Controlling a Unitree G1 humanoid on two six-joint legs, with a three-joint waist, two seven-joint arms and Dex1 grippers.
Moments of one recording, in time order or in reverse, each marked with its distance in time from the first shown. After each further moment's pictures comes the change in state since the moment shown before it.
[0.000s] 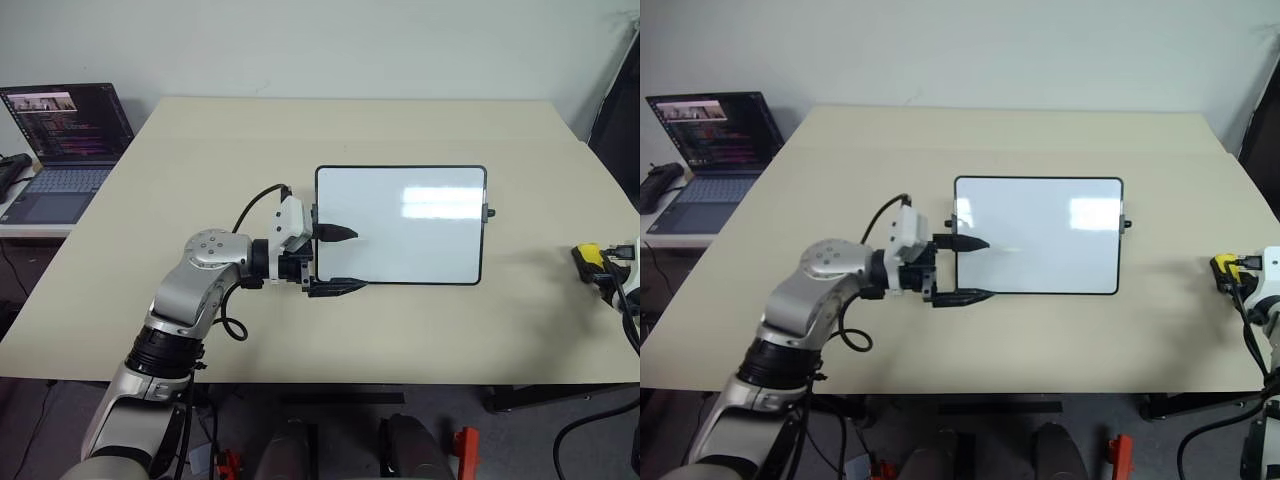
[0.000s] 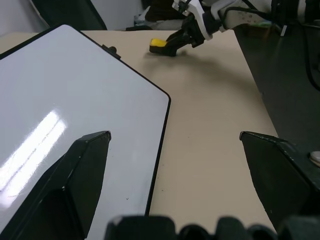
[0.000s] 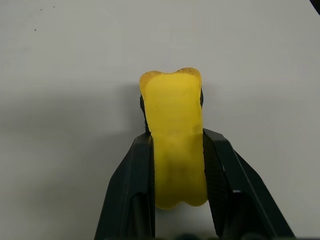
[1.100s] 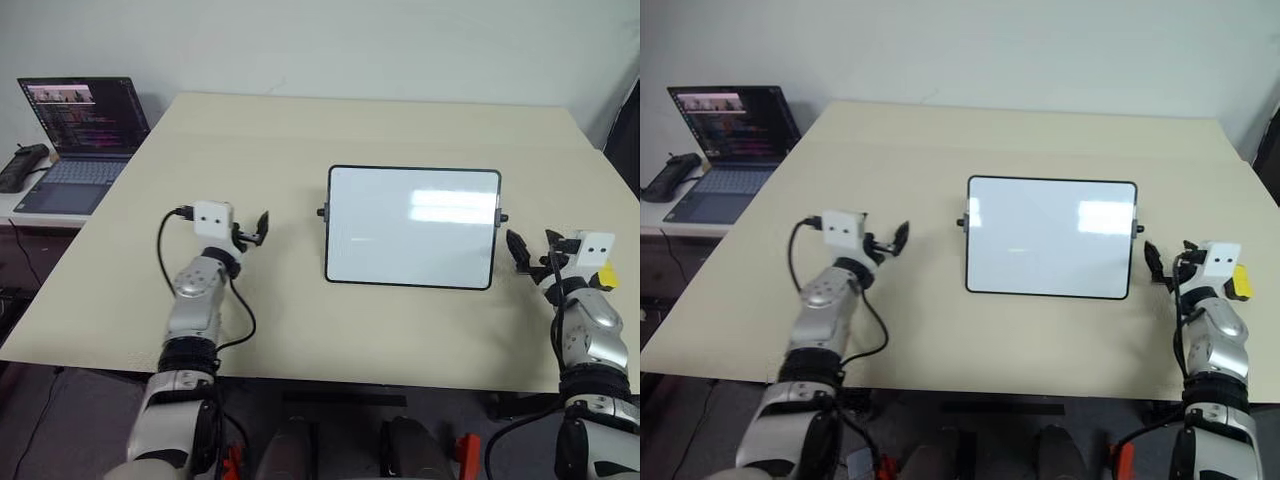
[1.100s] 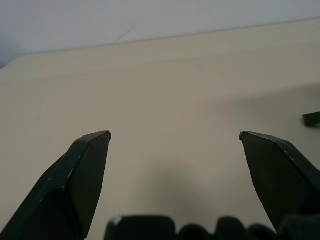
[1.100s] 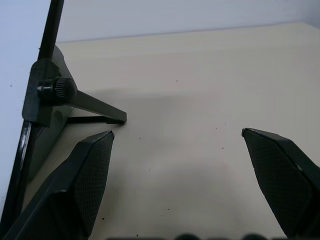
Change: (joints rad) left arm 0.001 -0.255 0.320 0.663 0.305 -0.500 0.855; right arm 0.044 0.374 -0.037 -0.222 0.125 -0.304 -0.038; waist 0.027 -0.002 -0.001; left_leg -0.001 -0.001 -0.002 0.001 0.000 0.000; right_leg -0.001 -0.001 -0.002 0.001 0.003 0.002
